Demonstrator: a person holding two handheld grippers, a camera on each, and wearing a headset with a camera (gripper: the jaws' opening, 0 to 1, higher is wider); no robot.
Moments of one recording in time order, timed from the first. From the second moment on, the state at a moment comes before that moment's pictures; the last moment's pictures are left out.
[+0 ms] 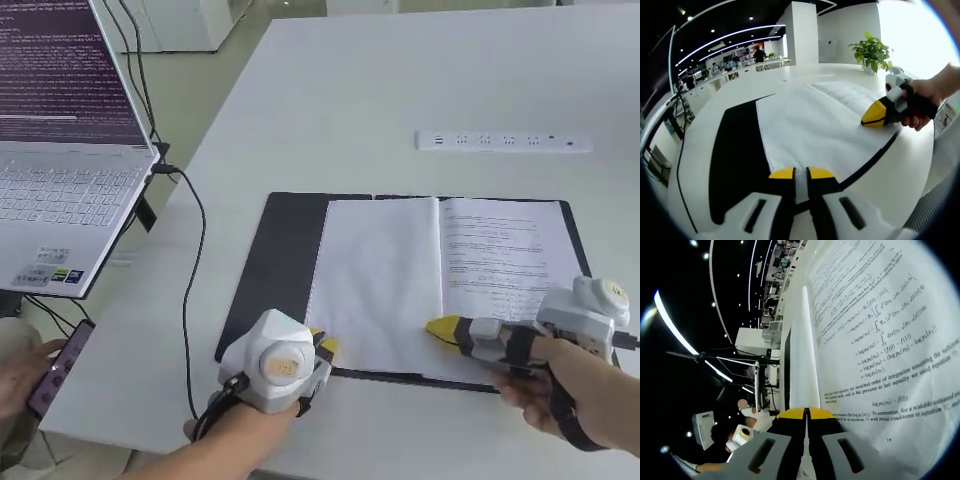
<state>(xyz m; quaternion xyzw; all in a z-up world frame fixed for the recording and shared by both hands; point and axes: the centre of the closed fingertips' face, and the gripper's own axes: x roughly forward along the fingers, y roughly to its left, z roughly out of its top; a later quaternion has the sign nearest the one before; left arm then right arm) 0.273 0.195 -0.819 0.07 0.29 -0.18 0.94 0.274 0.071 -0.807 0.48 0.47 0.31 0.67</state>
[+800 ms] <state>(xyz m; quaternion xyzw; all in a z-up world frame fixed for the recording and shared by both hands) 0.270 0.197 -0.816 0.07 0.30 -0.17 0.94 0.210 0.068 -0.785 0.47 0.46 0.34 0.67</state>
